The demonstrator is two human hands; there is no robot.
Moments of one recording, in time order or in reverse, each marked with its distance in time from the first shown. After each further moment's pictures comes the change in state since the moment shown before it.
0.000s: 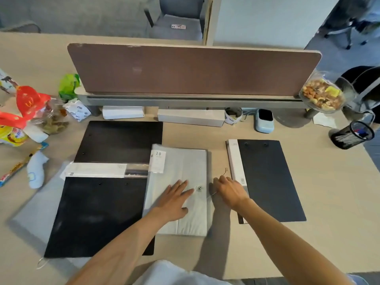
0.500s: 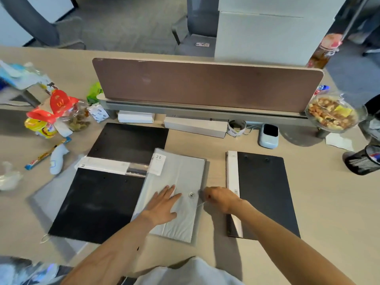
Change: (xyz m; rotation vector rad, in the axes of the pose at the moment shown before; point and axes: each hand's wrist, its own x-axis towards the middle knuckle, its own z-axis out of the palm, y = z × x) left_hand -0.011 0.025 0.002 0.008 -0.007 -0.275; right_hand -0.003 0.024 -0.033 0.209 -0.099 -0.338
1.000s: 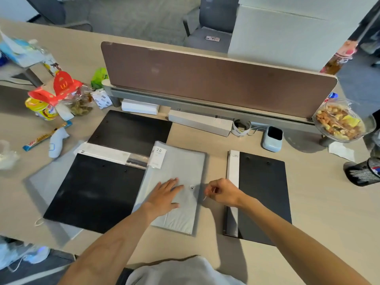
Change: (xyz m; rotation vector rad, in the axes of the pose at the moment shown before) left_hand 0.018 0.000 0.010 -0.048 0.106 0.028; right_hand -0.004 0.005 -0.023 0.407 0.038 0.054
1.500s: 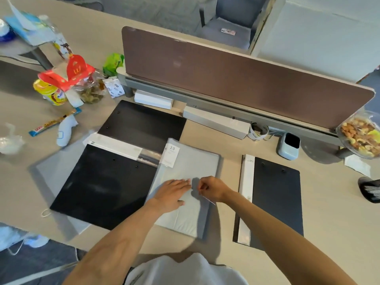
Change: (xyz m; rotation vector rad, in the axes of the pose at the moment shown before) left_hand 0.003 -0.024 -0.009 -0.038 0.068 0.143; right_hand 0.071 -0.044 0.033 -0.118 -0.113 0.106
